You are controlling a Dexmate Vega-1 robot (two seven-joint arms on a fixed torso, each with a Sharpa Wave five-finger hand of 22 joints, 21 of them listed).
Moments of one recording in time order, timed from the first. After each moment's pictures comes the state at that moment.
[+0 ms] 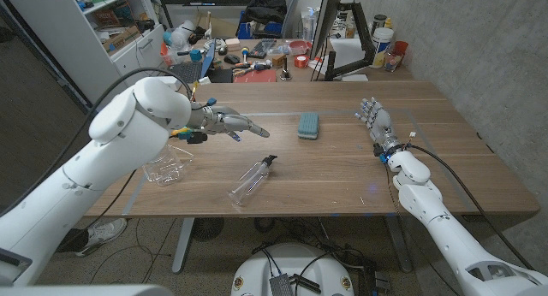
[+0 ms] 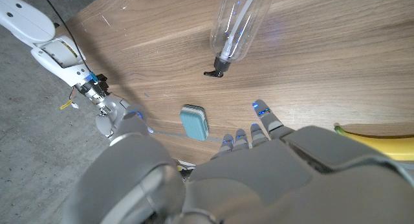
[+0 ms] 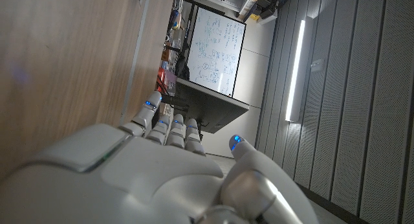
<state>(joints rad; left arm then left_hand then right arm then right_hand) 0.85 0.85 0.27 -2.47 0.37 1.03 -1.01 0.46 -0.13 0.30 -0.13 0.30 -0.17 0.11 0.20 0.19 -0.17 0.11 0.19 0.19 -0.17 0.11 0.21 0.19 -0.09 0.04 0.61 0.18 -0.92 -0.33 -0.12 -1.24 0.51 0.33 0.20 0.04 0.08 0.38 0.15 0.24 0.08 0.03 0.19 0.18 0.05 0.03 0.21 0.18 -0.04 -0.03 0.20 0.18 -0.05 -0.04 0.74 0.17</state>
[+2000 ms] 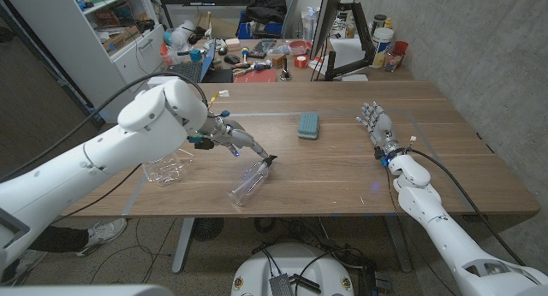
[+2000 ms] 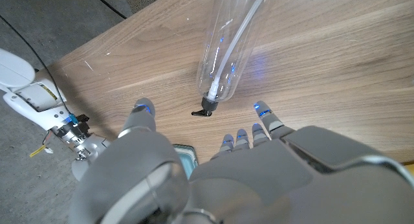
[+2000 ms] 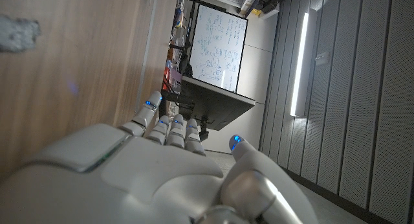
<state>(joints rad) 0.60 0.98 0.61 -2.42 0.33 1.13 -1.05 0.55 -0.09 0.30 -0.14 0.31 -0.17 0.11 0.20 0.19 -0.17 0.12 0.19 0.20 -0.17 0.13 0.21 0.19 -0.09 0.06 0.59 0.18 -0.91 -0.32 -0.11 -1.17 0.53 0.36 0.24 0.04 0.08 0.37 0.15 0.24 0.08 0.03 0.19 0.18 0.05 0.03 0.21 0.18 -0.03 -0.03 0.19 0.18 -0.04 -0.04 0.72 0.17</state>
